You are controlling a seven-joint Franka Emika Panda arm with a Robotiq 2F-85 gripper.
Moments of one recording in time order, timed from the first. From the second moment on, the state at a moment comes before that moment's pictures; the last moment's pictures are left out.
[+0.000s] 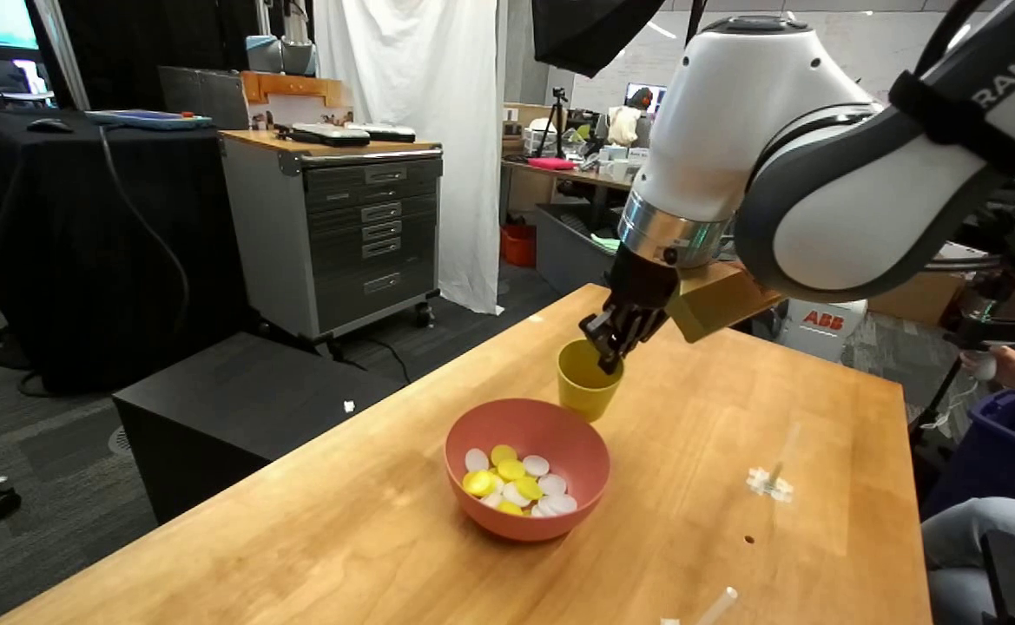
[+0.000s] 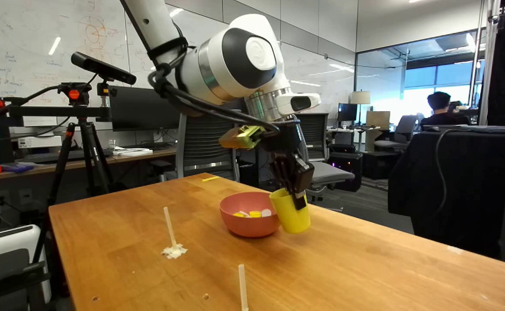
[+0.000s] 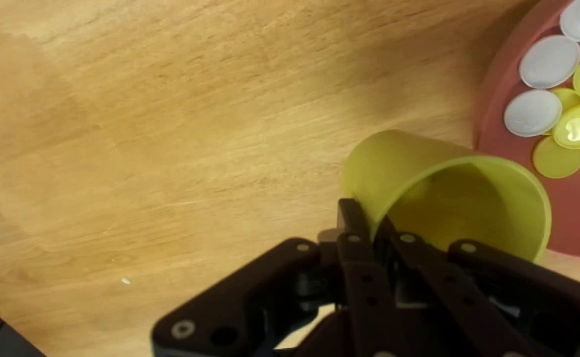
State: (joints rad) arm -0.02 0.39 -0.10 -2.18 -0.40 2.79 0.53
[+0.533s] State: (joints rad) arm -0.04 0.39 -0.08 -2.25 -0.07 2.89 0.31
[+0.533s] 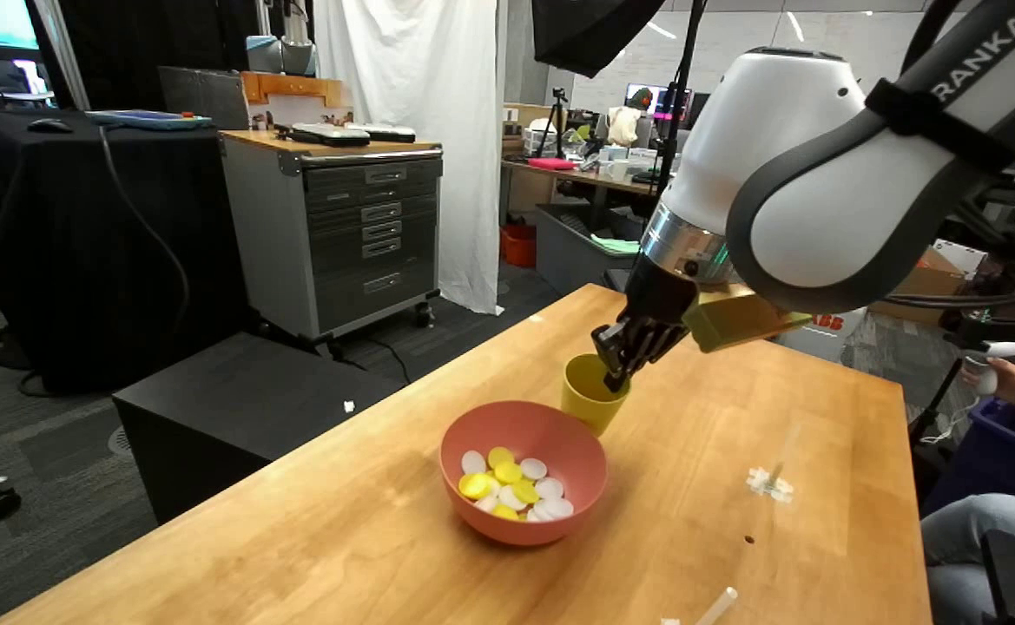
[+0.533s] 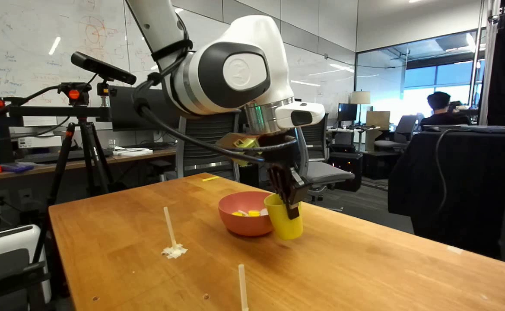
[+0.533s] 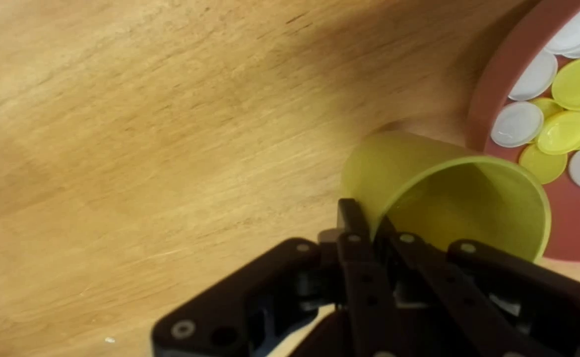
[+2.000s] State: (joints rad) arm -0.14 0.44 -0.02 -2.26 0.15 2.89 0.14
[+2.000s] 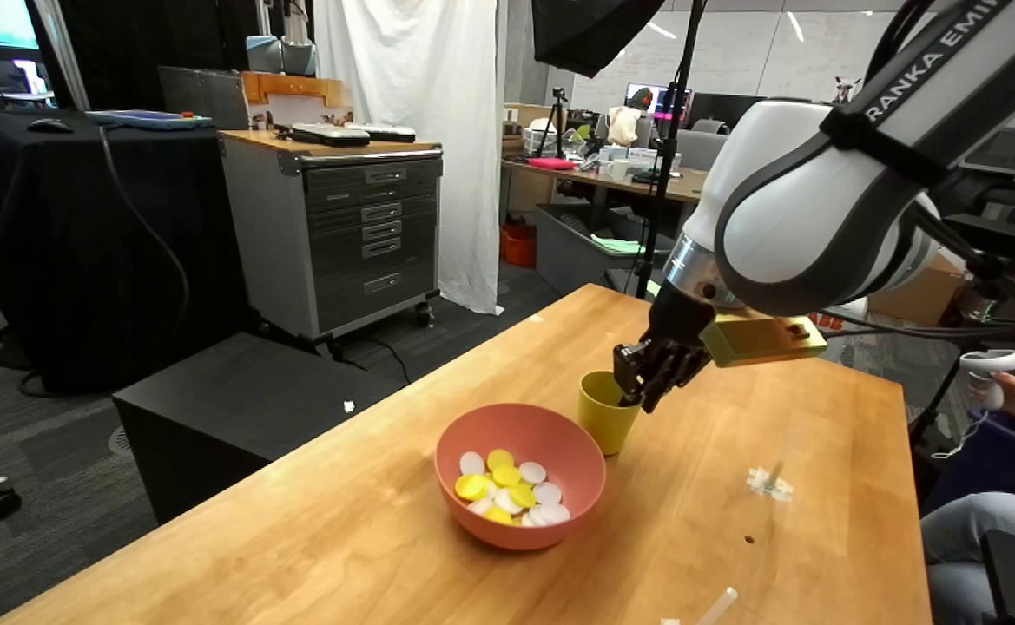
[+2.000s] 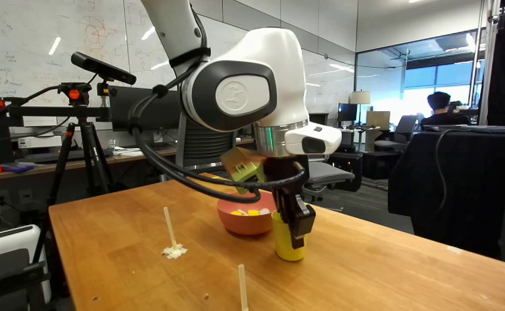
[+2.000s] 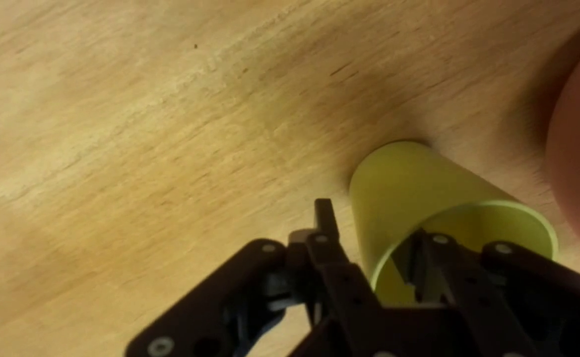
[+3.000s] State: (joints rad) arm -0.14 0.35 0.02 -2.26 0.16 2.89 0.13
